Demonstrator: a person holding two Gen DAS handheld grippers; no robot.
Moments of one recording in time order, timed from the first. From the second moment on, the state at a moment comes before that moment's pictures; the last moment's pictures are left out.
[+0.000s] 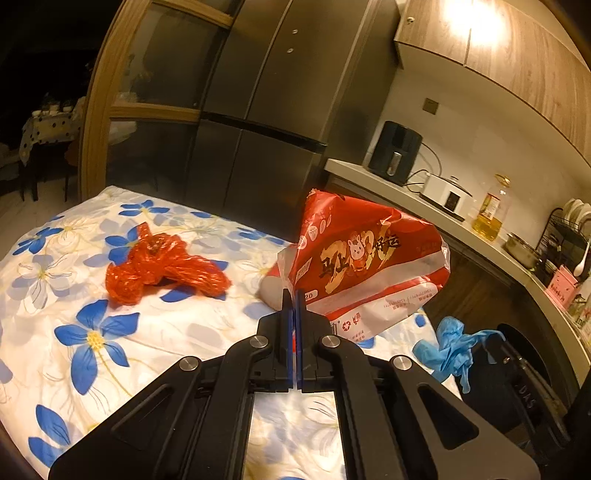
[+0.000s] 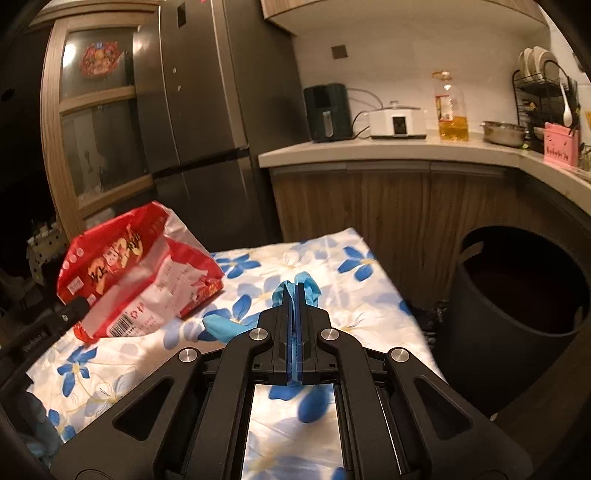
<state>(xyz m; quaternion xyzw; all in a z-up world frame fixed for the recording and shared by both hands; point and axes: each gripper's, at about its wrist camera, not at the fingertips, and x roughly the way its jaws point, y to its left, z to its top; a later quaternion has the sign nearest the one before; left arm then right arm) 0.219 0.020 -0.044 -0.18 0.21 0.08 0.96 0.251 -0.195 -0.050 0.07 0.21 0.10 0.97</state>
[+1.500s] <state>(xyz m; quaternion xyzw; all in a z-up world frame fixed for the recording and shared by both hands) 0.273 -0.227 0.002 -0.09 0.19 -0.10 0.97 0.215 -0.424 0.002 0.13 0.14 -0.07 0.98</state>
